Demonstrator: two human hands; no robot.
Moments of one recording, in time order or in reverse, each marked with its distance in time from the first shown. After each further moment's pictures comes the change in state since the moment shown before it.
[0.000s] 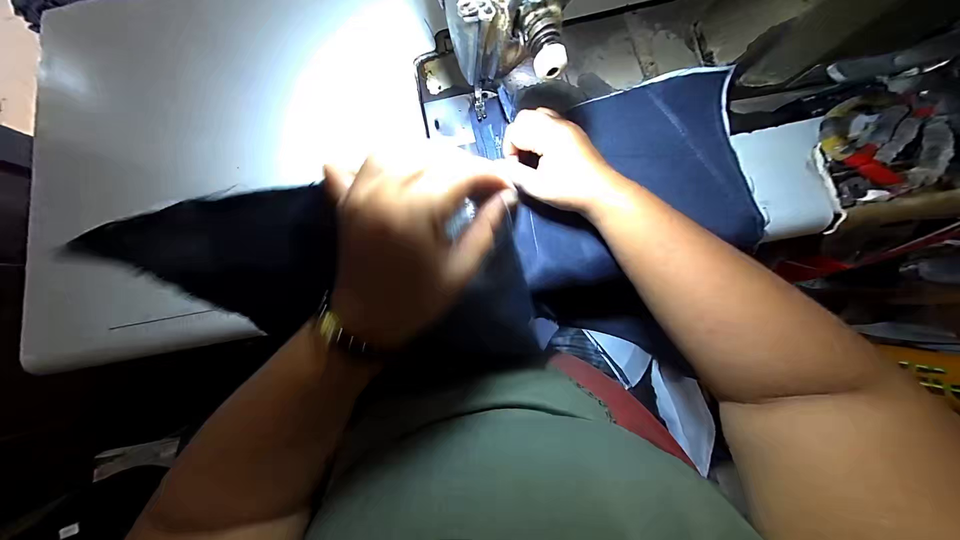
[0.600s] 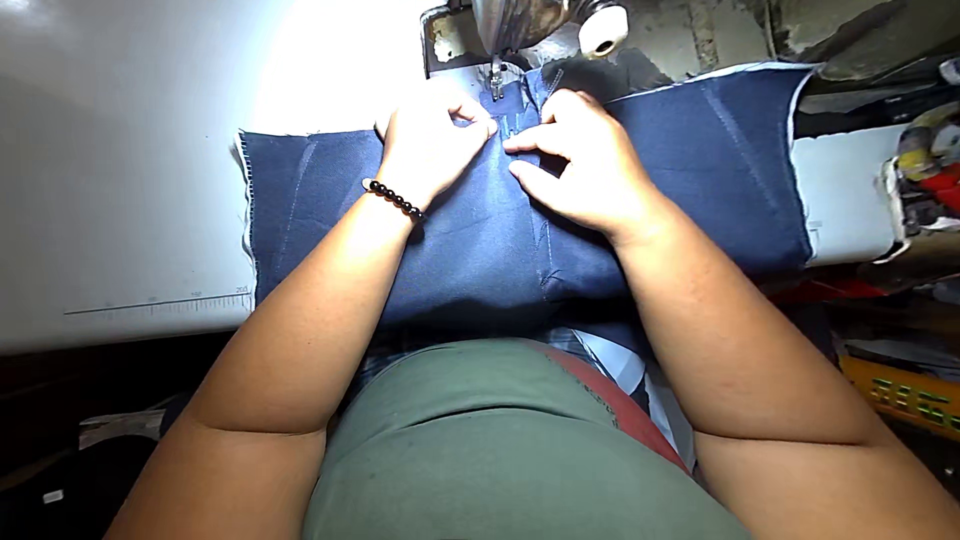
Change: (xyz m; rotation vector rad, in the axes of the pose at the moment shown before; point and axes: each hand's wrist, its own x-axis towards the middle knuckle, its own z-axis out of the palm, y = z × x) left_hand 0.041 -0.089 0.089 -0.075 -0.400 -0.531; right_hand -0.009 -0.006 0.003 -0.017 0.053 0.055
